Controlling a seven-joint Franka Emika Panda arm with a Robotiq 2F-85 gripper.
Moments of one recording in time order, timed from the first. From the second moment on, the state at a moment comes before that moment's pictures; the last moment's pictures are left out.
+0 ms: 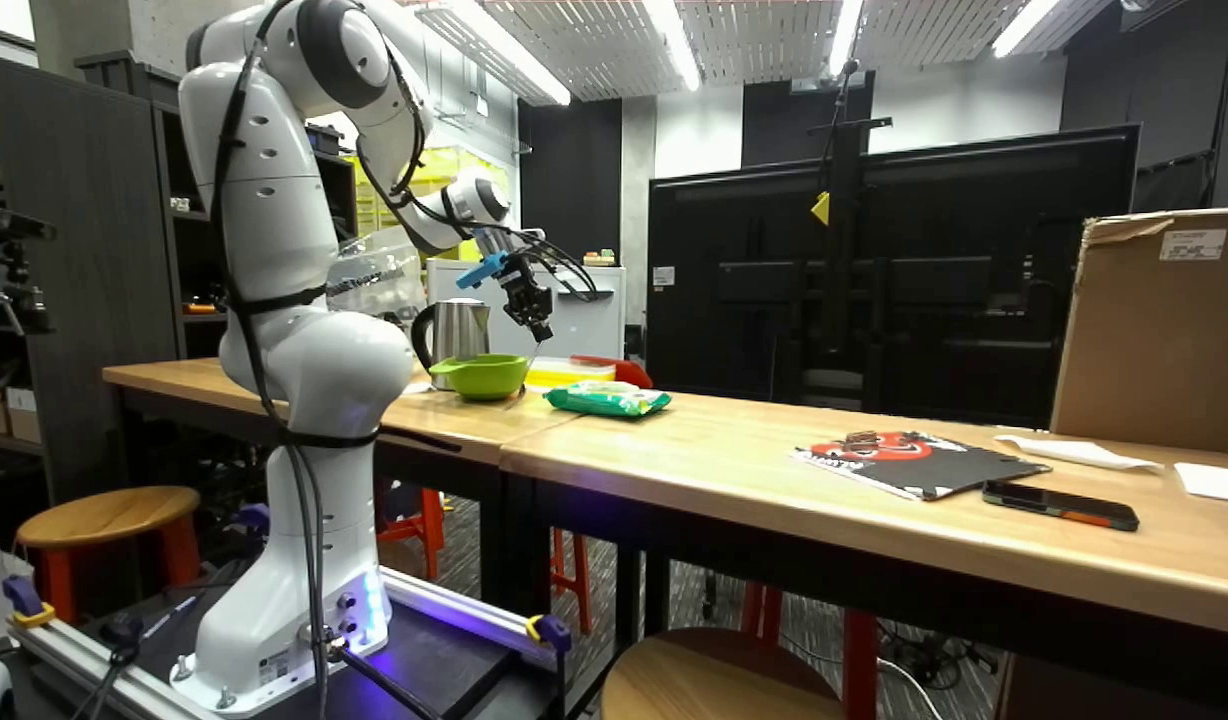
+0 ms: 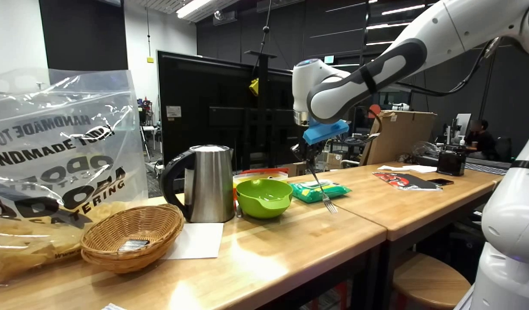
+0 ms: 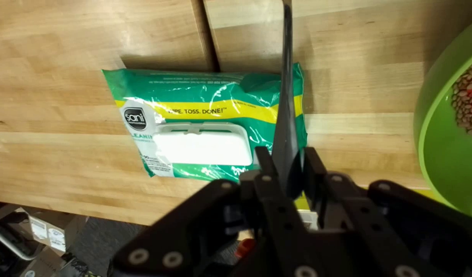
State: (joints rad) arm -0.01 -0.25 0.20 -2.24 -0.43 2.15 0.62
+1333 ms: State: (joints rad) arm 0.09 -0.25 0.32 -2.04 -0.67 1.86 0.82
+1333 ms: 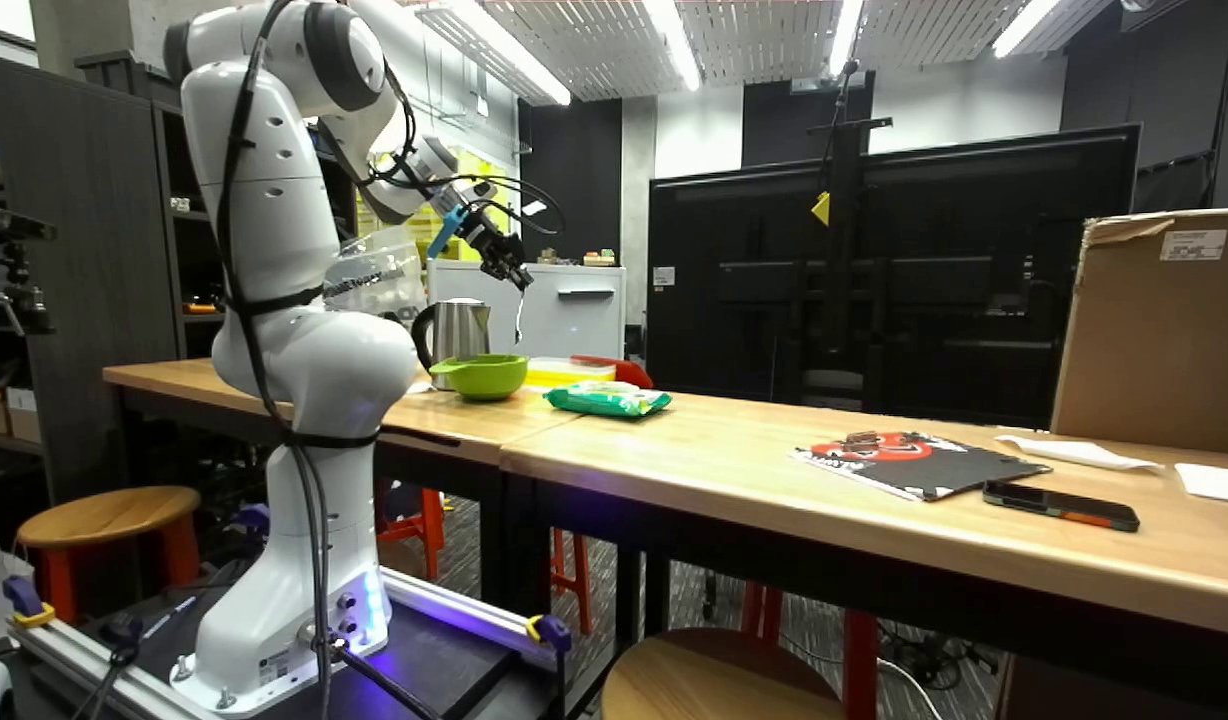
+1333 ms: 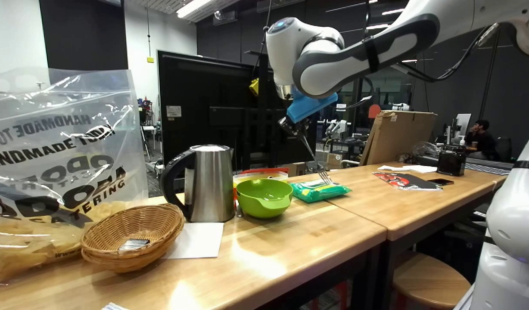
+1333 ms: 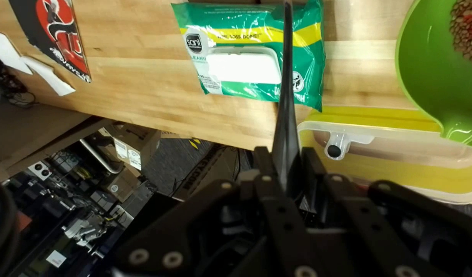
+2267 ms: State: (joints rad) arm 0.14 -0.18 0.32 -1.94 -0.79 1.92 0.88
